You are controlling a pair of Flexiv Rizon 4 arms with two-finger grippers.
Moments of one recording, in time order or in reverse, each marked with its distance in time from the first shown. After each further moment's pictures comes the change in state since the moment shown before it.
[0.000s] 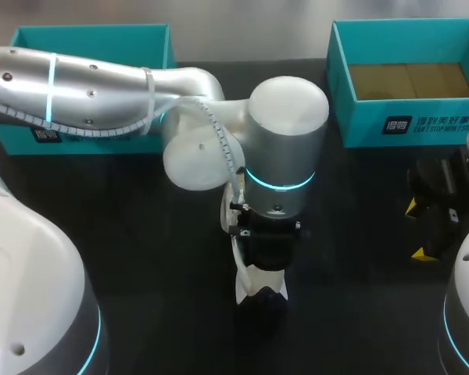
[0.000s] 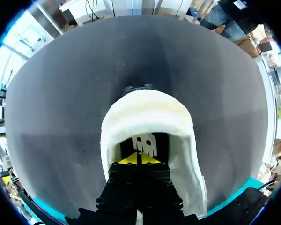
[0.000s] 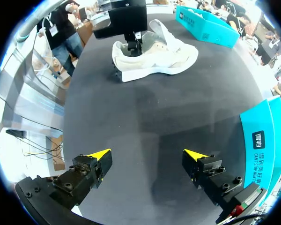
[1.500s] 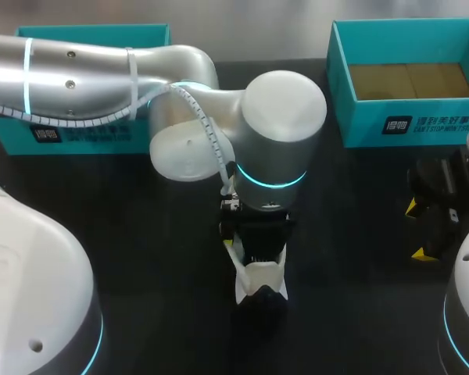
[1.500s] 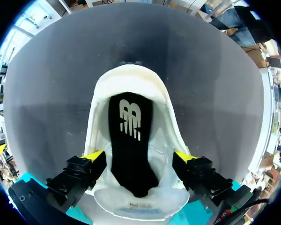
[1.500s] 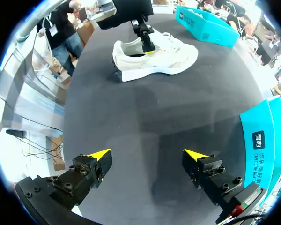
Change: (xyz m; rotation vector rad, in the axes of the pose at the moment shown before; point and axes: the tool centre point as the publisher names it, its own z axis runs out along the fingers) left arm 0.024 0.027 -0.026 -0.134 0.030 -0.135; right arm 0.000 0.000 0.000 0.000 0.000 0.000
